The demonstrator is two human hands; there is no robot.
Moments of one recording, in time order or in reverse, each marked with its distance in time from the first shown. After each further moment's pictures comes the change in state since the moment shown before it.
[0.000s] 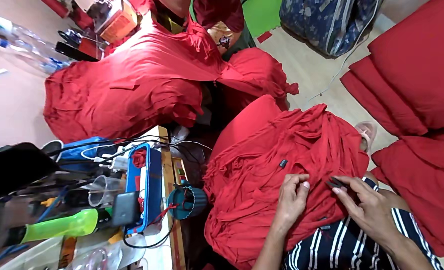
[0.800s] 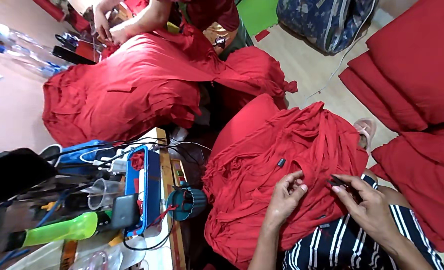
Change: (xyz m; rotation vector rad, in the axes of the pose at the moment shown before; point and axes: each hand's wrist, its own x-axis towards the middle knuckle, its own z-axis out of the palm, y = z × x) left_hand 0.001 0.002 -0.015 -0.200 -0.097 -0.093; right_hand -0.002 -0.007 0.001 0.188 0.036 0.093
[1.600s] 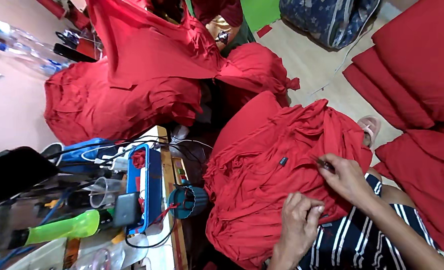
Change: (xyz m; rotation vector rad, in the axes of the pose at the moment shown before) left_hand -0.045 -0.015 0.030 0.456 0.189 0.429; right_hand 0.071 -0.031 0.011 -0.119 -0.327 0.218
